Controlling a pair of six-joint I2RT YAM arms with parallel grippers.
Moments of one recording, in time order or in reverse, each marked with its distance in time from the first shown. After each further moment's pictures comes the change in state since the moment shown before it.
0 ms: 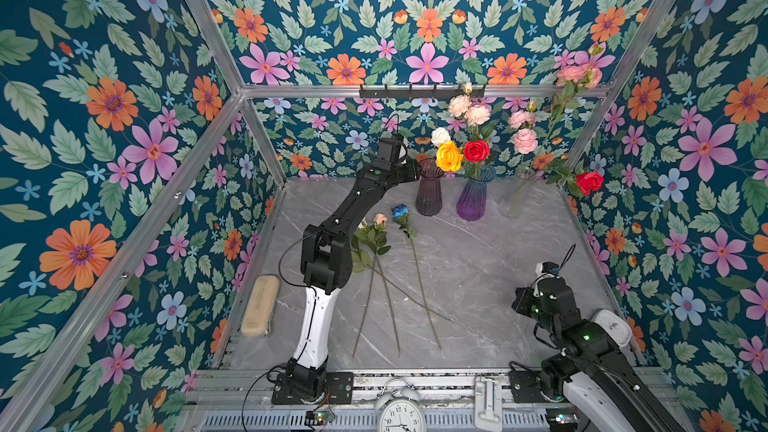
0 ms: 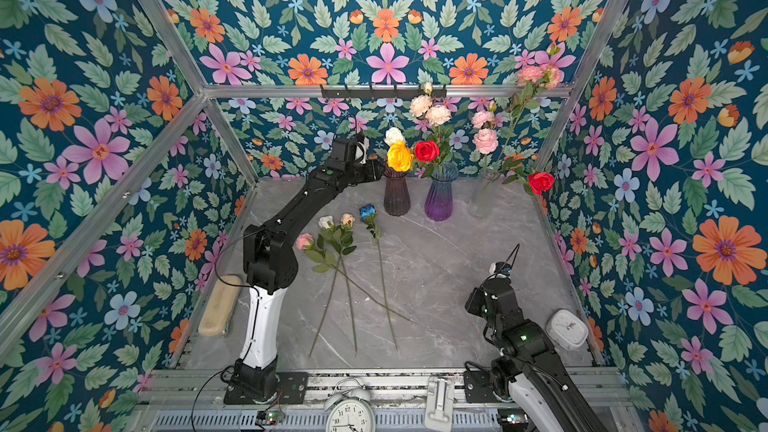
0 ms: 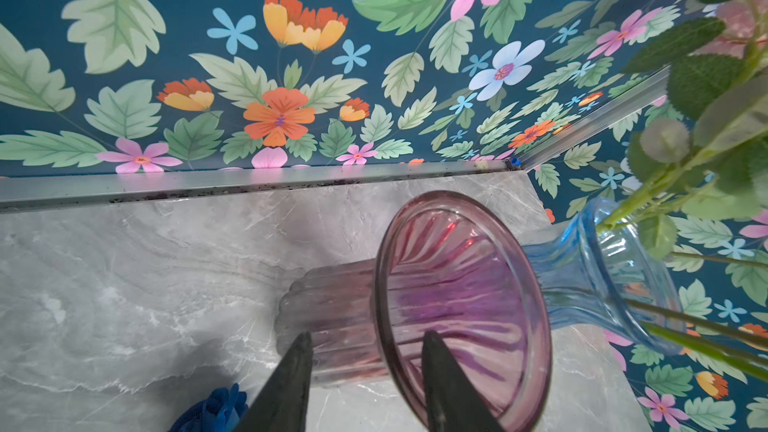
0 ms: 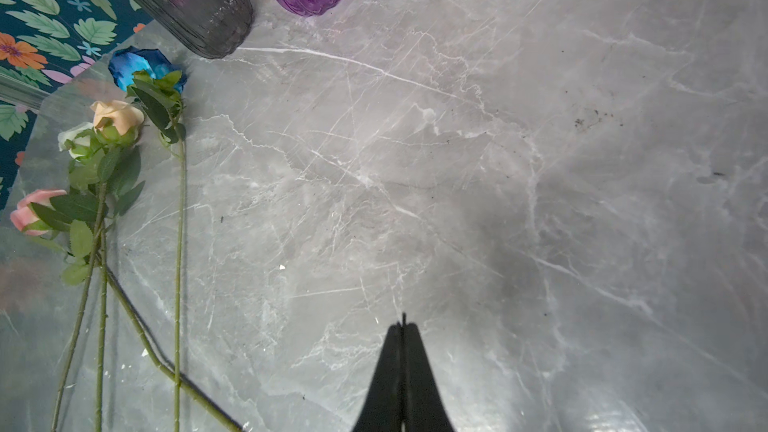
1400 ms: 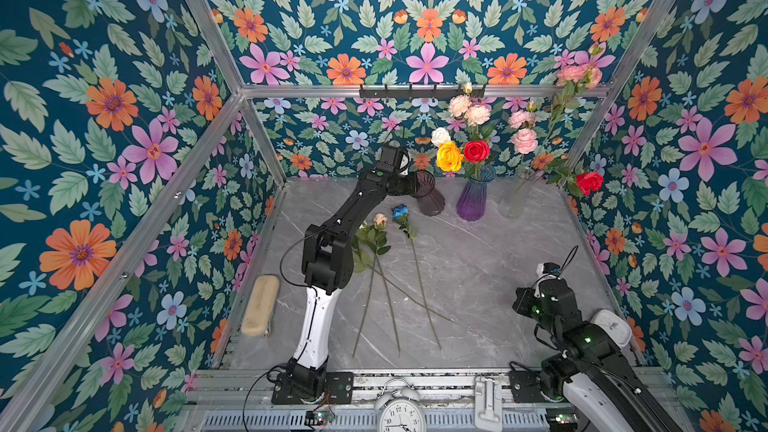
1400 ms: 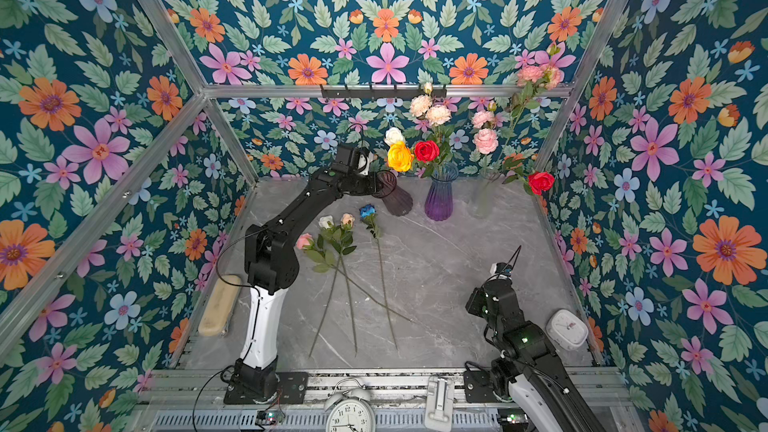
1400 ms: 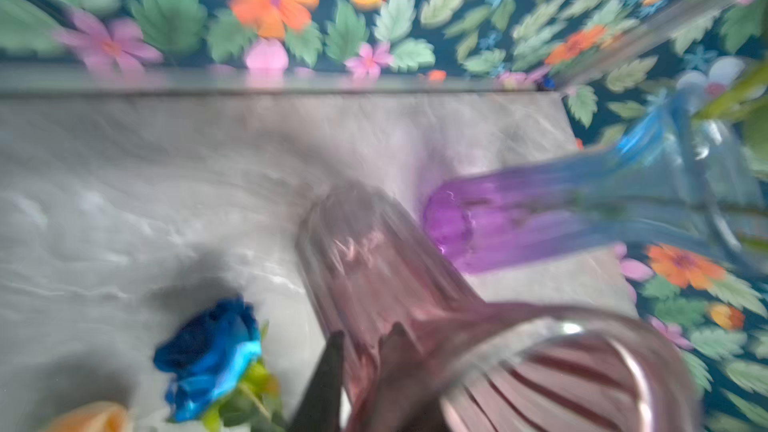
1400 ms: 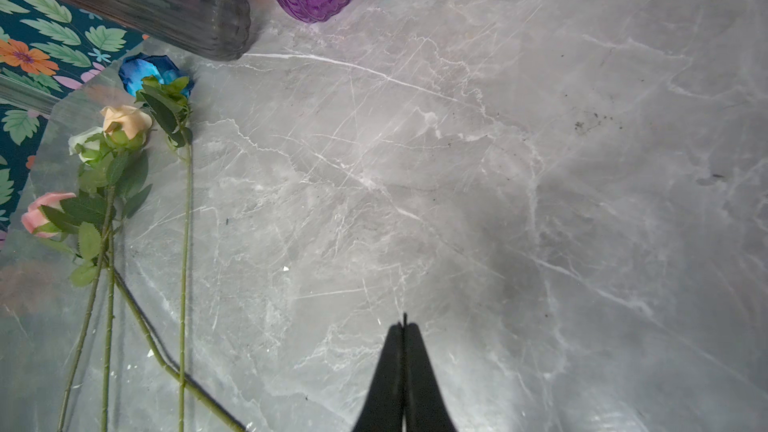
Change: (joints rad) left arm -0.011 -0.002 -0.011 -0.226 0.050 0.077; right arm 0.000 -0.035 -0.008 -0.001 0.000 0.003
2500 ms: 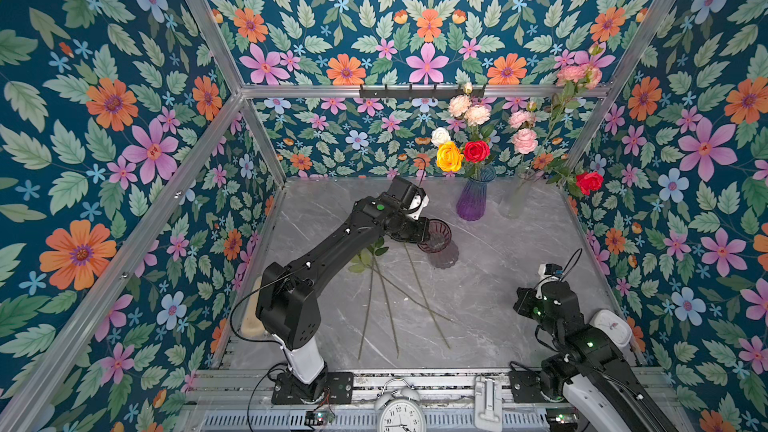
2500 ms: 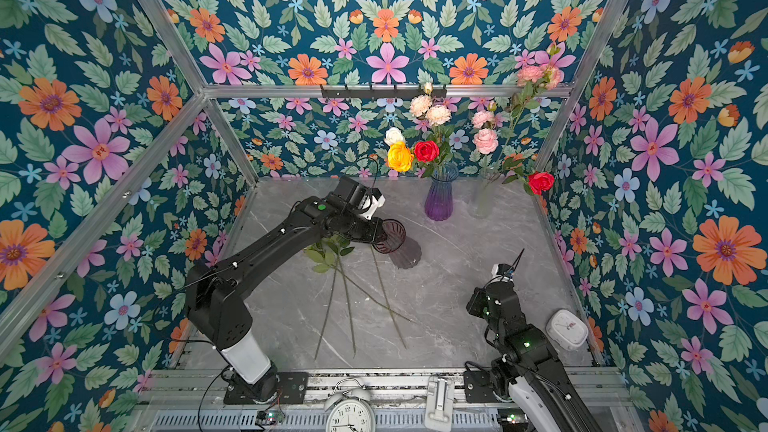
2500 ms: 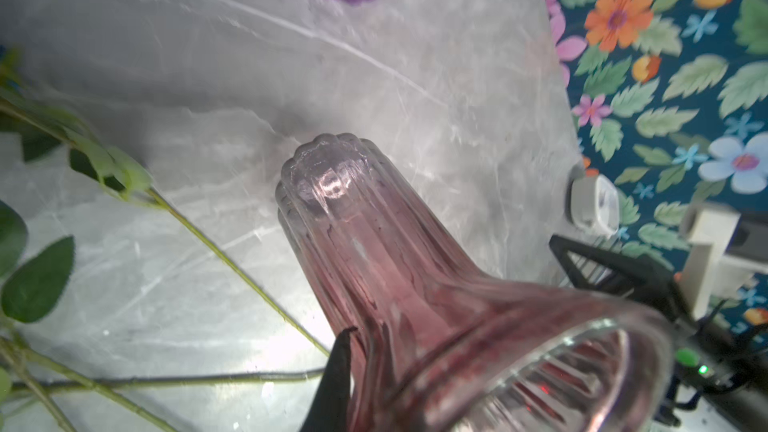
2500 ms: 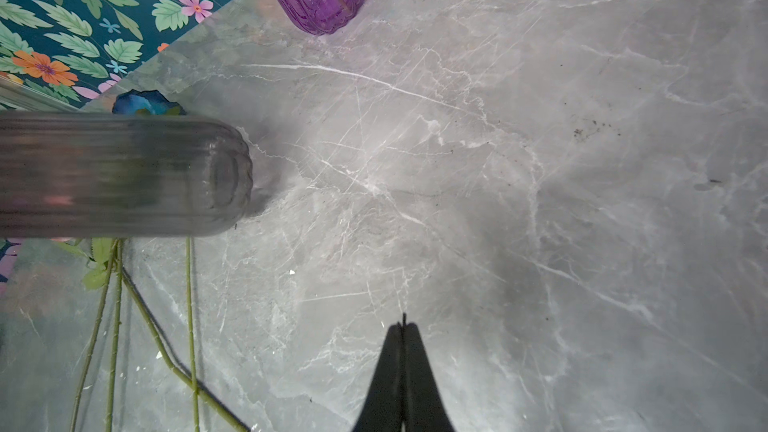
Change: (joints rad) left arm -0.234 -0.542 -0.574 -0.179 0.053 -0.008; right arm 0.000 -0.047 -0.013 -0.005 0.003 0.000
